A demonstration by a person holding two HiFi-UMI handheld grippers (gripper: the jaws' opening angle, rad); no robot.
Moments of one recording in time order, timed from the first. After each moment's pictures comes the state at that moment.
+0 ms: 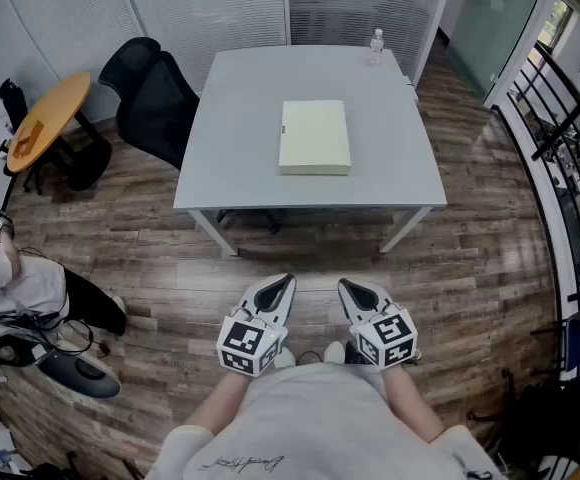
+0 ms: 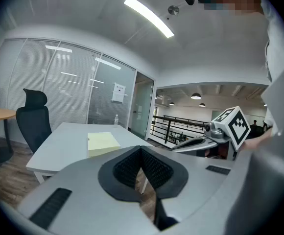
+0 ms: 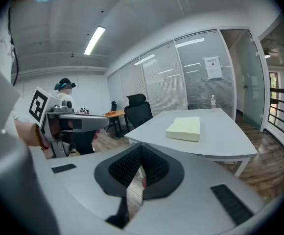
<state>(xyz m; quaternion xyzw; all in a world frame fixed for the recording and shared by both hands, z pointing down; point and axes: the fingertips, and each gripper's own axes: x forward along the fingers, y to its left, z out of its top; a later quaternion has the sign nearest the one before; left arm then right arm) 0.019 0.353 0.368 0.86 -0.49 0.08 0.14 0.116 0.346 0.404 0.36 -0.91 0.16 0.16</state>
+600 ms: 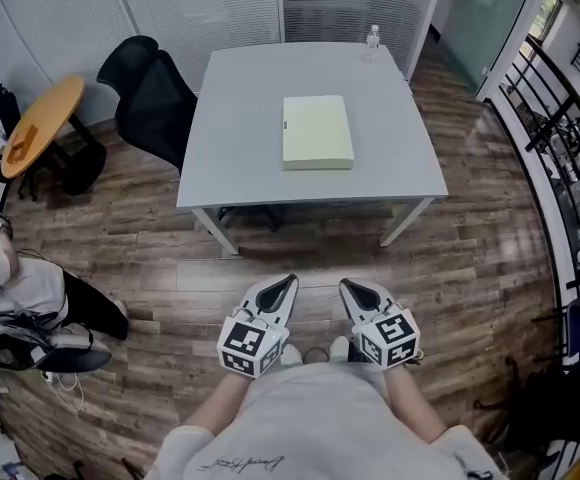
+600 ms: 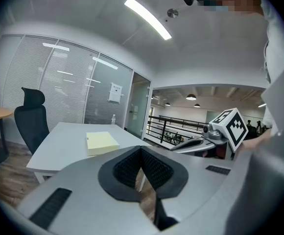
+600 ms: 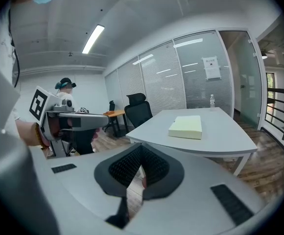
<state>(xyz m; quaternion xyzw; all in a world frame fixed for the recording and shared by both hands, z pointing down) -0.006 0.369 0.362 0.87 -0.47 0.08 0.14 0.090 0.365 0.403 0.37 -0.90 0.17 0.16</state>
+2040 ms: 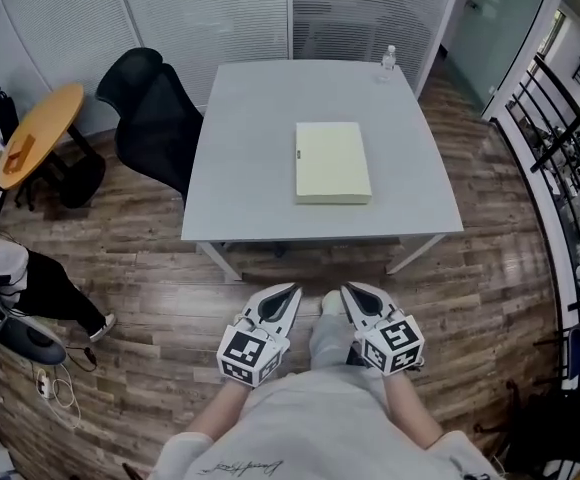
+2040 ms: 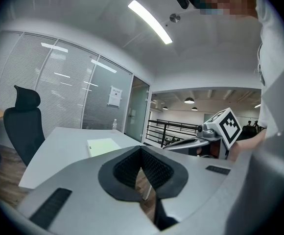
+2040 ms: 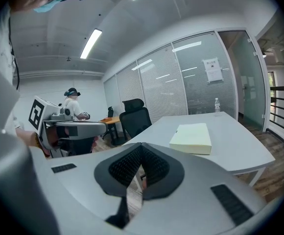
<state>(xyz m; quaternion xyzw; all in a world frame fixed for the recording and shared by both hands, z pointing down) -0.041 0.288 0.372 0.88 -0.45 0.05 0.12 0.049 0.273 0.406 0.37 -0.90 0.16 0.12</state>
